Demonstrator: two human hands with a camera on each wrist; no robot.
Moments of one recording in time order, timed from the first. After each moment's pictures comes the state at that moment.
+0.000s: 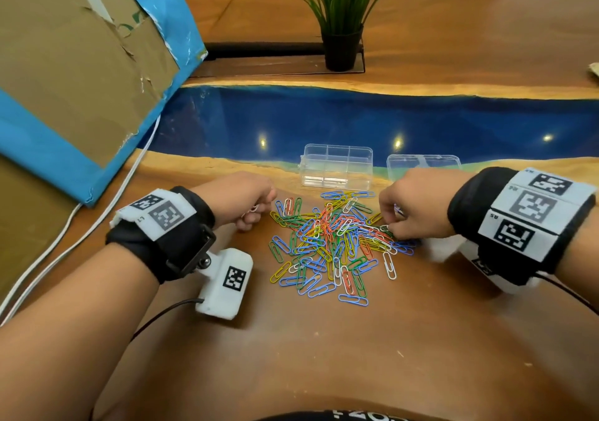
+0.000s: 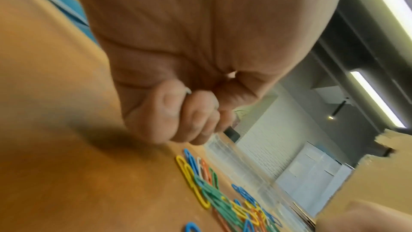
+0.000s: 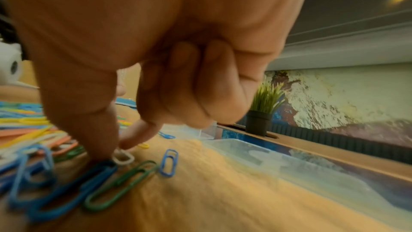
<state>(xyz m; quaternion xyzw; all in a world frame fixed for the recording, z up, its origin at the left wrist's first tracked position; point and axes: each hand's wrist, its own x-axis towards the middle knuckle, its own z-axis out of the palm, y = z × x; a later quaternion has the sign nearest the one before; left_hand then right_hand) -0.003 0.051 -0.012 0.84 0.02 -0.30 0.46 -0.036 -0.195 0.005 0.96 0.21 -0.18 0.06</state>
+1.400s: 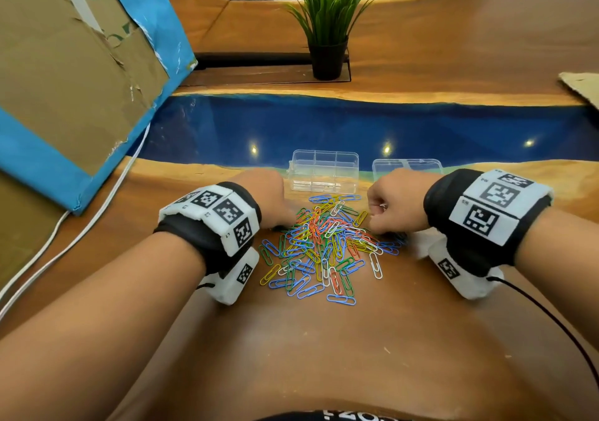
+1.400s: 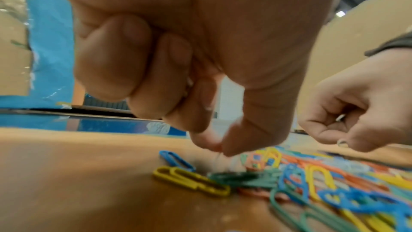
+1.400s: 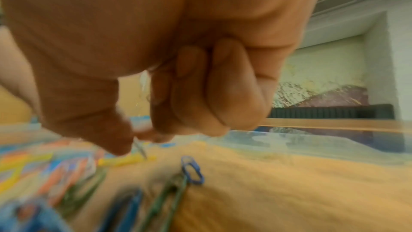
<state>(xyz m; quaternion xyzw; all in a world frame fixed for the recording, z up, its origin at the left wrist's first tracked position) -0.002 0.008 -0.005 0.98 -0.12 -0.18 0.02 -0.033 -0.192 0.006 0.97 0.10 -0.22 -0.02</state>
